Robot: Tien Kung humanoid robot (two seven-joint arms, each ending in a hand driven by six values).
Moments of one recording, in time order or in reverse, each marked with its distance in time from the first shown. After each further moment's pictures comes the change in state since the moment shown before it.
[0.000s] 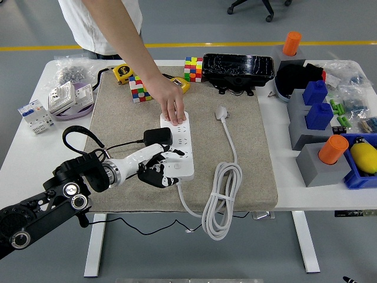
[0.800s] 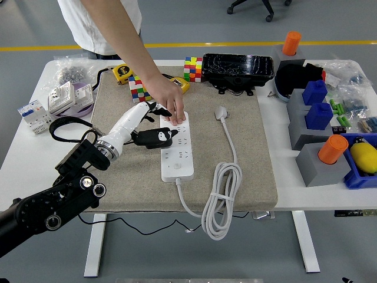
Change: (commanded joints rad) left arm -0.088 -0.091 0.051 0.296 0.228 0.313 -0.223; right arm -0.005 0.007 0.006 -0.001 0.004 0.001 0.000
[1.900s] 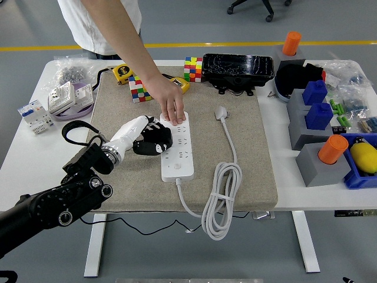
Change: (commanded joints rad) left arm -0.058 -0.042 0.092 0.156 -0.016 -0.002 0.049; right arm 0.002 -0.002 0.001 0.002 0.000 -0.001 0.001
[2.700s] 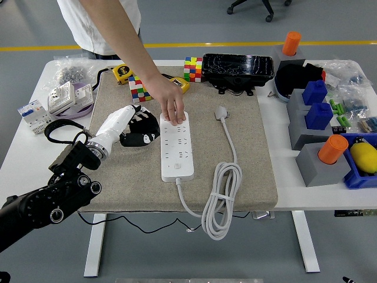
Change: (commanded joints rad) left arm 0.025 0.039 -0.066 0.069 0.031 0.061 -0.101; right arm 0.000 -0.002 -0.005 -0.001 0.000 -0.002 0.004
